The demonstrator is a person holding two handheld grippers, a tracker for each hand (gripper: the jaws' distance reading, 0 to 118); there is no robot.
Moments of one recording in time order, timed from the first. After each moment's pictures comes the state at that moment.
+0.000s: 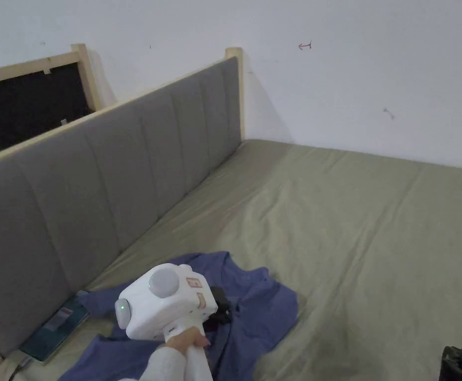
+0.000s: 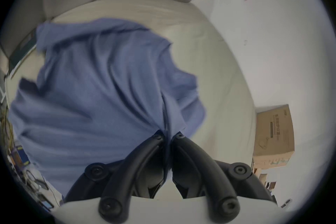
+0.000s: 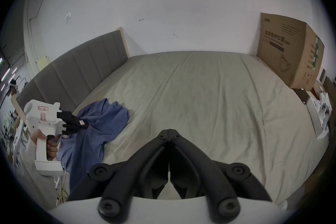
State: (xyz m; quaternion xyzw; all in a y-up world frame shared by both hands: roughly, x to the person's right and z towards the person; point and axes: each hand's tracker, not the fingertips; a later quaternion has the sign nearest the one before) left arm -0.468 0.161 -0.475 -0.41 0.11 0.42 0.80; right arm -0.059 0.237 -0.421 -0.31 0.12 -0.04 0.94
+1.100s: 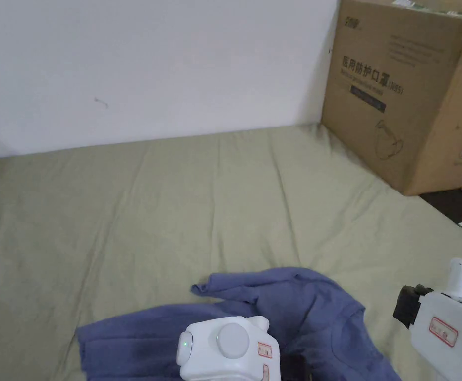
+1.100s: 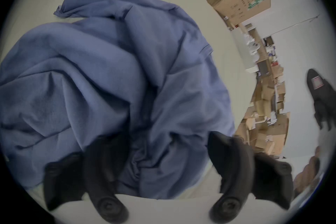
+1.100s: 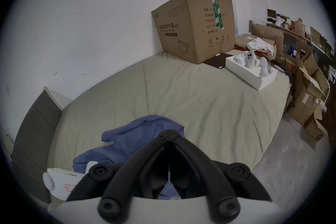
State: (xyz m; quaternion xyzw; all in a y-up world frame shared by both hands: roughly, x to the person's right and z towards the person) left arm -0.001 0.109 -0.496 -0.61 -0.33 0.11 0.72; right arm 0.205 0.247 -0.357 -0.28 -0.19 -0.19 0.92
